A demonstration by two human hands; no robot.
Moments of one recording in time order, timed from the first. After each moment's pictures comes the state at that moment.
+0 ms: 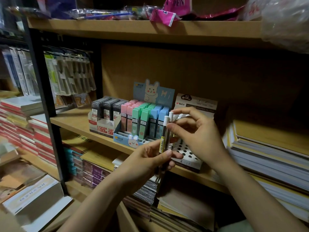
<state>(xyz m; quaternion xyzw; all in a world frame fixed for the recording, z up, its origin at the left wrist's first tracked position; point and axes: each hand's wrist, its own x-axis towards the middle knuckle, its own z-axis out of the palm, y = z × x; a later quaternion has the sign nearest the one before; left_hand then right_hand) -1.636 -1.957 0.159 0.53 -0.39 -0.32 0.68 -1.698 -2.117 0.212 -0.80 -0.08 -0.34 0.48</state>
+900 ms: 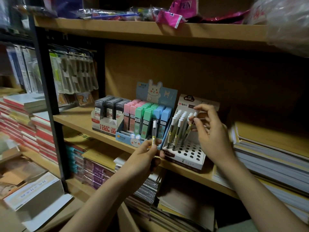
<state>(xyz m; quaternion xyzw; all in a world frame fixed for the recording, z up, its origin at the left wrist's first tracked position) -1.622 -1.965 0.140 0.55 -0.21 -0.28 0.75 -1.688 -2.155 0.195 -0.84 0.01 -0.43 0.33</state>
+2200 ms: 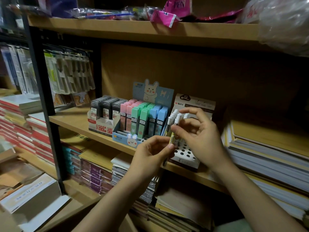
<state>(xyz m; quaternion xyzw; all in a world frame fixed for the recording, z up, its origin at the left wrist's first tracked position) -1.644 -1.983 0.148 0.54 -0.30 -0.15 0.77 -1.701 -2.124 0.203 -0.79 -0.07 -0.35 0.50</state>
